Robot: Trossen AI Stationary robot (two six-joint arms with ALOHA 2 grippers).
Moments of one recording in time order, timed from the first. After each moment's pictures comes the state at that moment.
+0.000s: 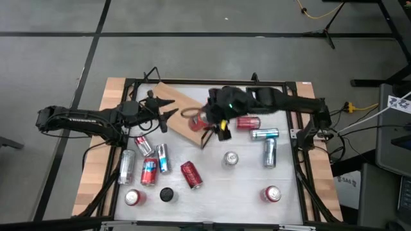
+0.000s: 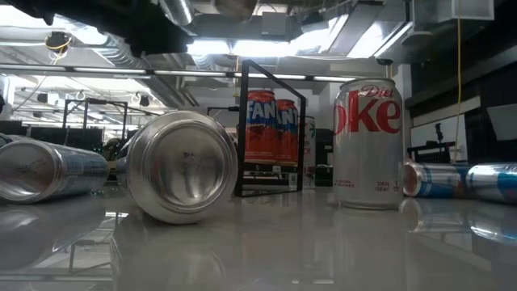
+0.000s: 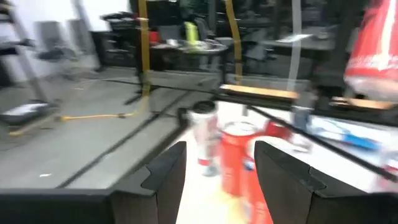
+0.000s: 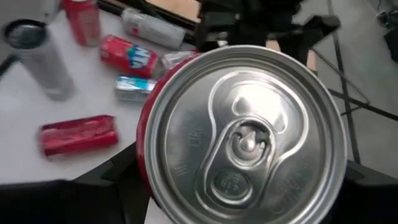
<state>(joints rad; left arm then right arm) 0.08 0.78 0.51 0.15 -0.46 0.01 0.00 1.79 2.05 -0.92 0.00 -0.38</state>
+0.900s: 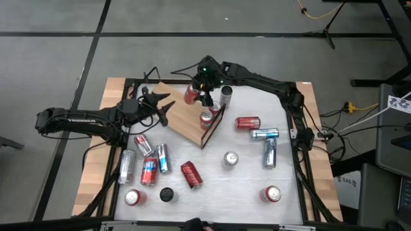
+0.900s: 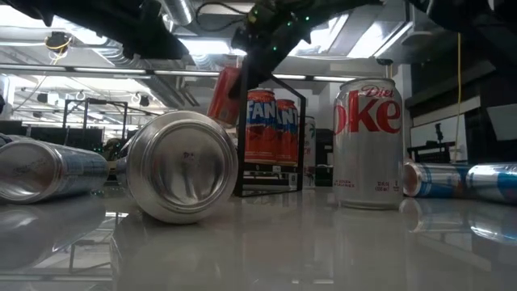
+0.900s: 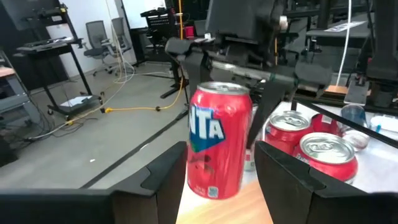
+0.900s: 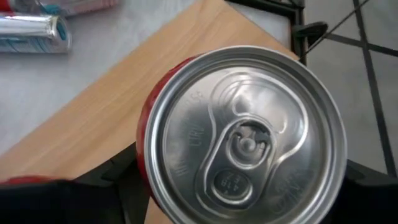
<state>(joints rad) 0.14 0.77 0.51 0.12 -0.54 0.04 -0.39 2.12 2.05 -0.75 -0.28 -0.55</state>
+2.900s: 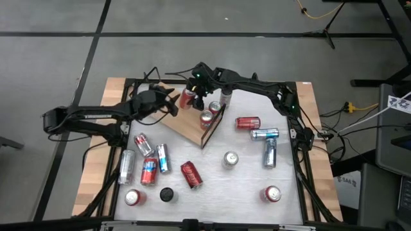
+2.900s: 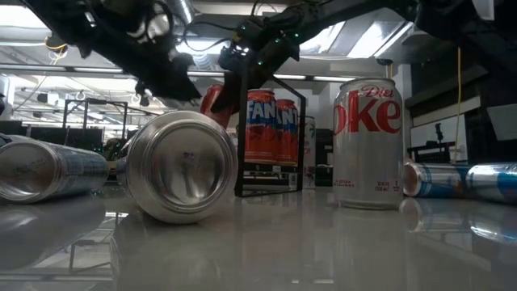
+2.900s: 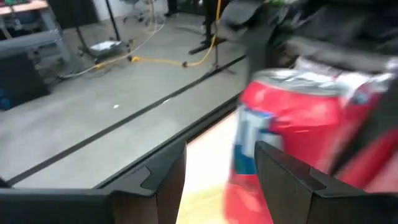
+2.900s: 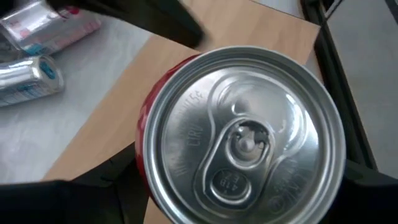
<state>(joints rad) 0.38 1.07 0.51 0.23 -0.46 -0.10 -0.37 2.21 2.05 -0.66 -0.28 -0.26</state>
